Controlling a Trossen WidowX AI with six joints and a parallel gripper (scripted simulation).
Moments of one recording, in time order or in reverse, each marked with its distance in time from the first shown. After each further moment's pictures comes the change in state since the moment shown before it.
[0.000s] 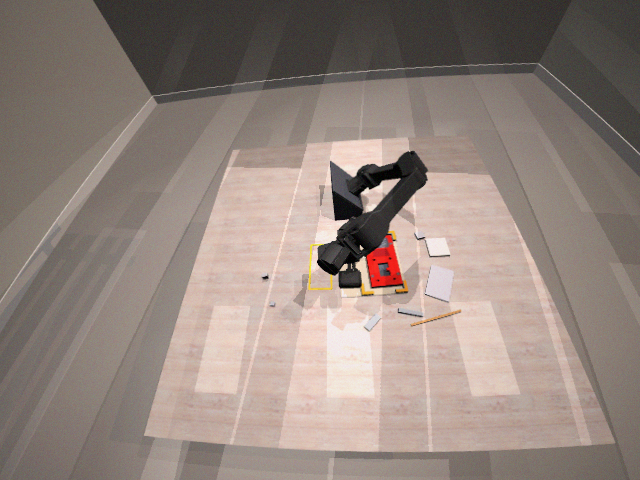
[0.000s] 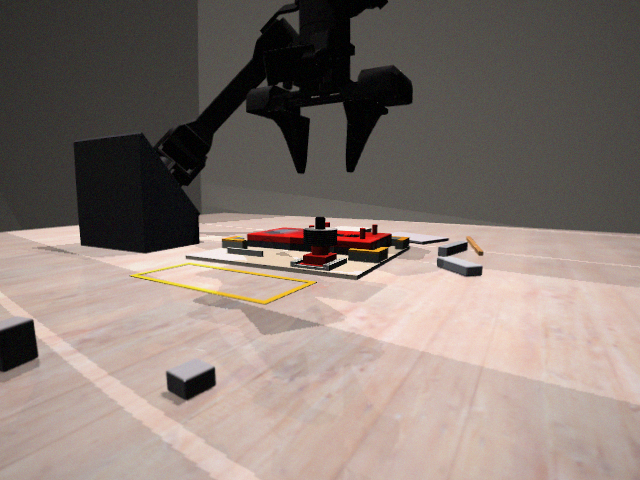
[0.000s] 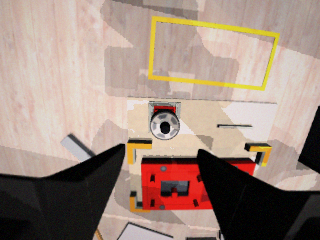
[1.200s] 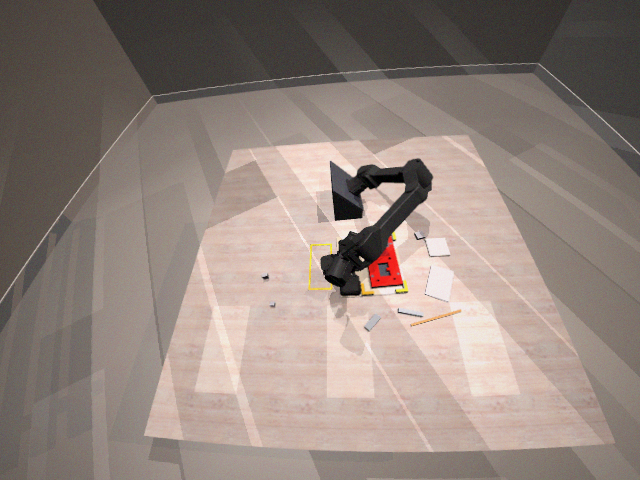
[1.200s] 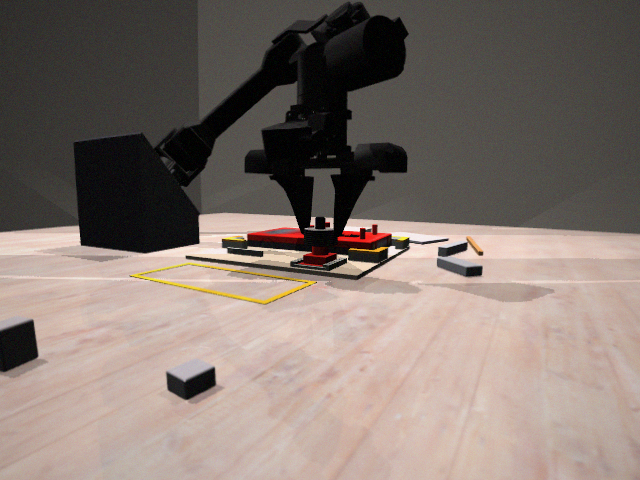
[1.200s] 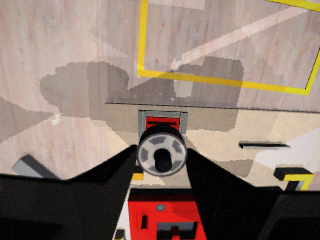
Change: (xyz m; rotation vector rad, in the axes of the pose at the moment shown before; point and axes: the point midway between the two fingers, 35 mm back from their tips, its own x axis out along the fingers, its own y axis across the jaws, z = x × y) arm 0.074 -0.006 -0.002 -0.006 0.004 -0.011
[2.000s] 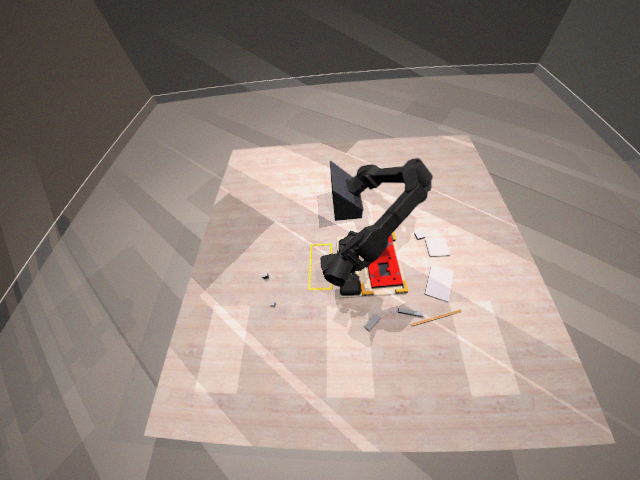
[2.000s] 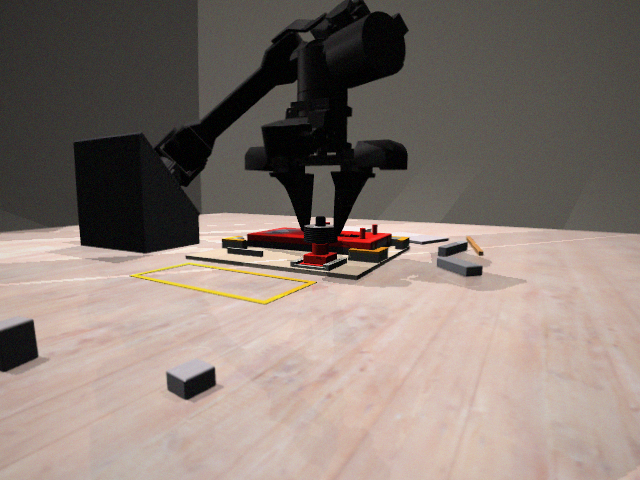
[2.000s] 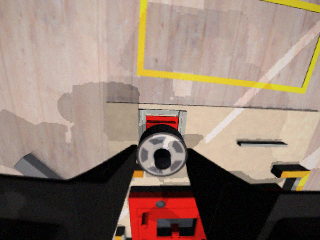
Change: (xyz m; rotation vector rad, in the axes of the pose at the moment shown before) arm -0.004 0.000 -0.001 0.001 0.003 -0.002
